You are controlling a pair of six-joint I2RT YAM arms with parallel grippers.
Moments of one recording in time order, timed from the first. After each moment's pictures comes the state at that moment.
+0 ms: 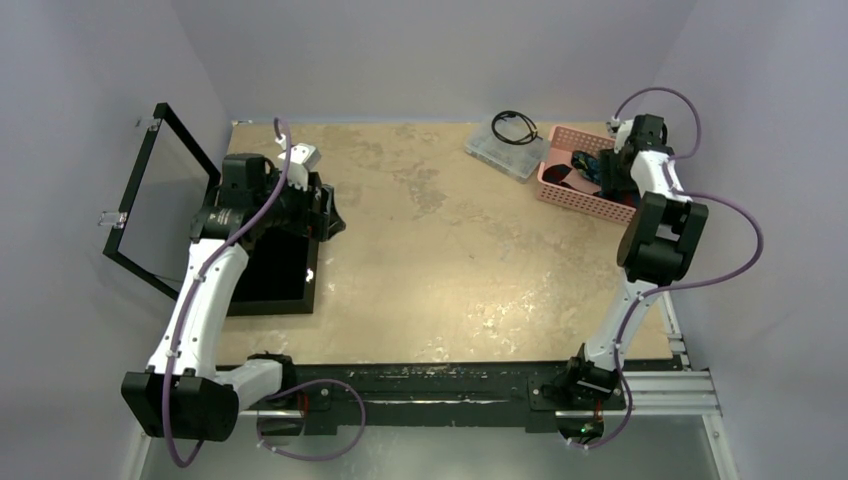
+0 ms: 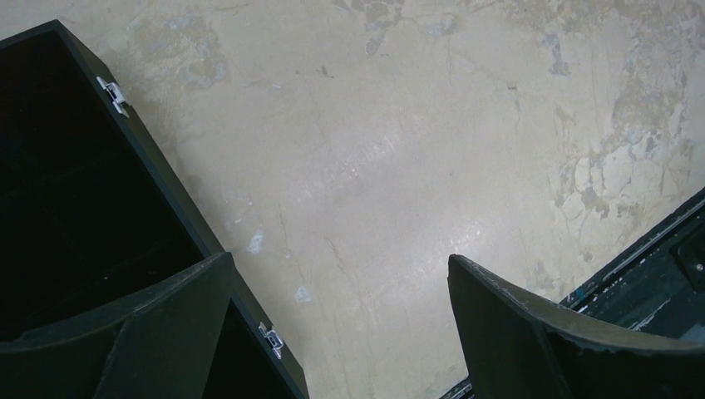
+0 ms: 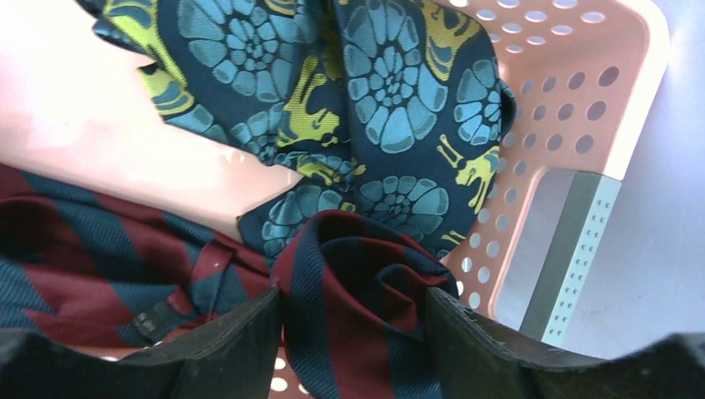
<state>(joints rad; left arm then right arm) -0.05 1.14 1.18 -0.77 0.48 0.11 -0.30 2.09 1.73 -0.58 0.08 -0.34</state>
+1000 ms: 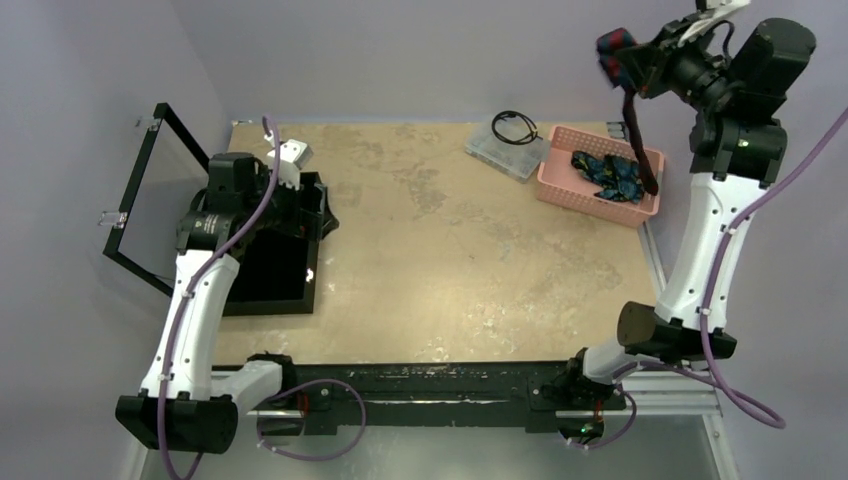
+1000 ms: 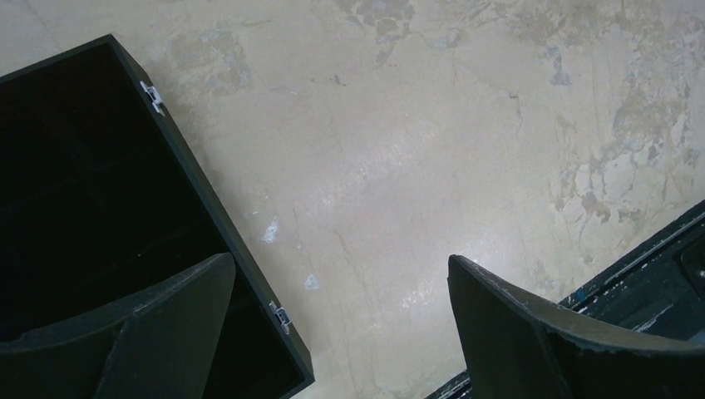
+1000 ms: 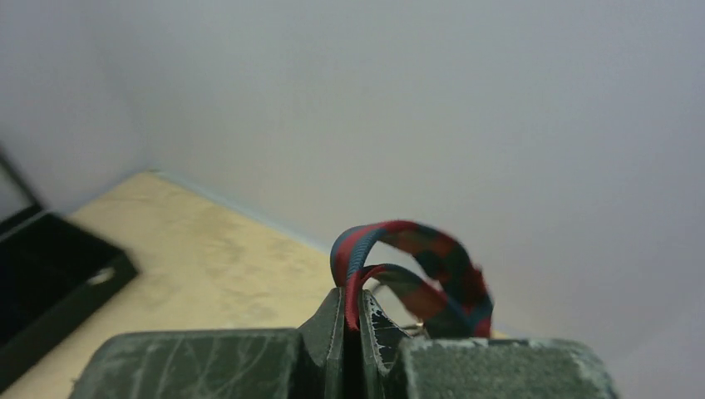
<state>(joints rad) -0.05 1.10 1.25 -0.85 0.44 0.11 -0.28 1.56 2.24 -0.70 -0.65 -0.10</state>
